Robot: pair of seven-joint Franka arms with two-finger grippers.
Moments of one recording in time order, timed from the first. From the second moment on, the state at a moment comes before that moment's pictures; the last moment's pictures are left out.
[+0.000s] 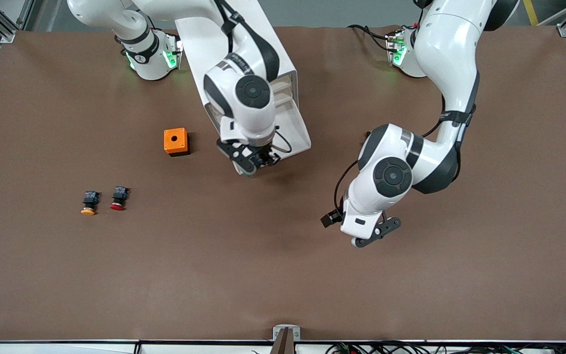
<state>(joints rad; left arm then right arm) -0.47 0.72 -0.03 -1.25 -0.09 1.98 -0.93 0.78 0.48 -0.08 -1.60 0.03 2.00 1.35</state>
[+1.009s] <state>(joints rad) -0.70 0.67 -0.03 -1.55 -0.07 2.23 -1.23 0.31 0.39 -0.09 -1.86 0.03 2.11 0.33</state>
